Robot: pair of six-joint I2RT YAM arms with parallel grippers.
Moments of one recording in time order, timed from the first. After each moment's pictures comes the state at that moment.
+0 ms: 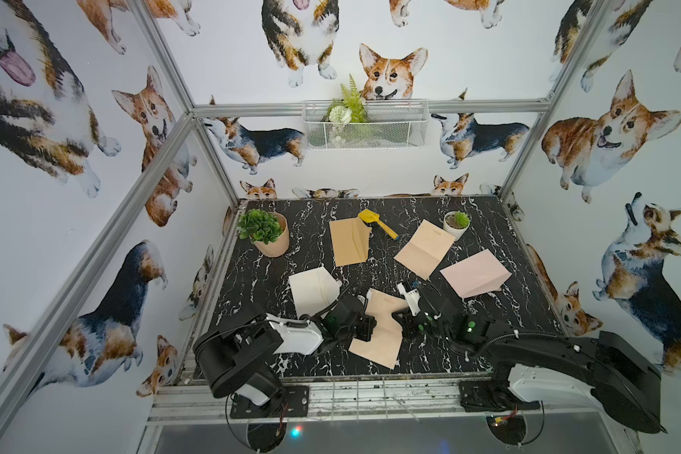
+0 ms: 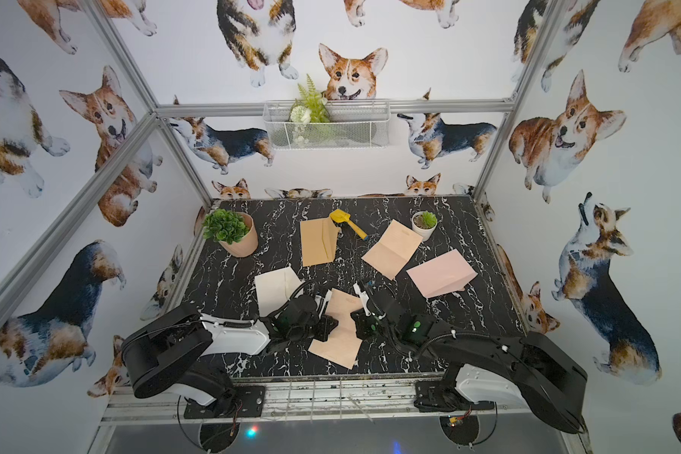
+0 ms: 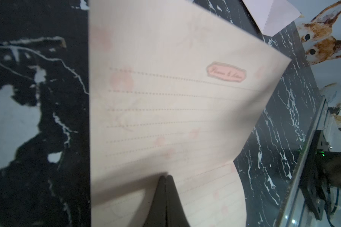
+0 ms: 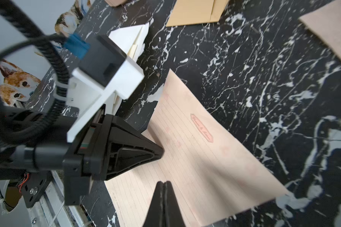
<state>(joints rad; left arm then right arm) -0.92 1.53 0.43 0.36 0.14 -0.64 0.96 1.21 0.47 0.03 -0.03 0.56</state>
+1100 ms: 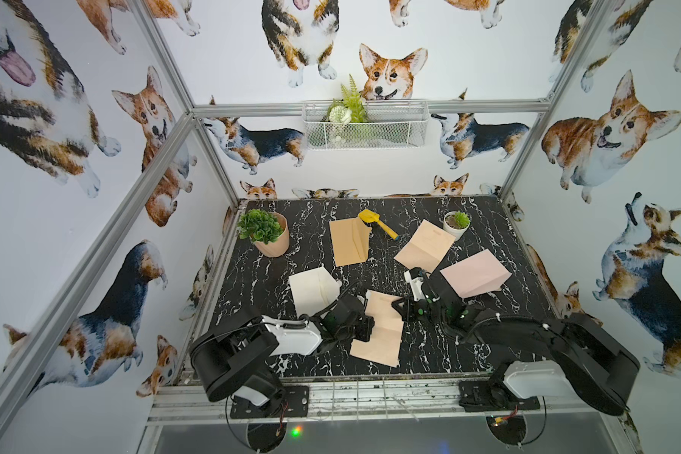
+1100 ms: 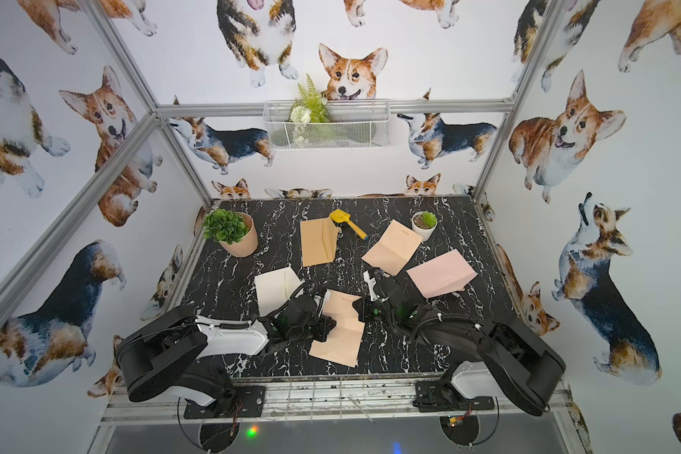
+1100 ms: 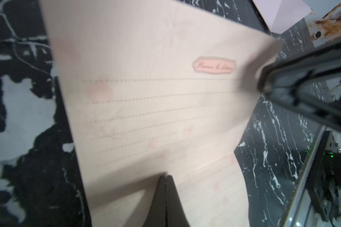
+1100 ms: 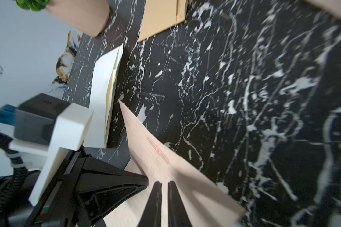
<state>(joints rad) -0.92 1.49 0.43 0.28 0.11 -0.64 0.80 1.23 0.43 0.16 -0.12 0.68</state>
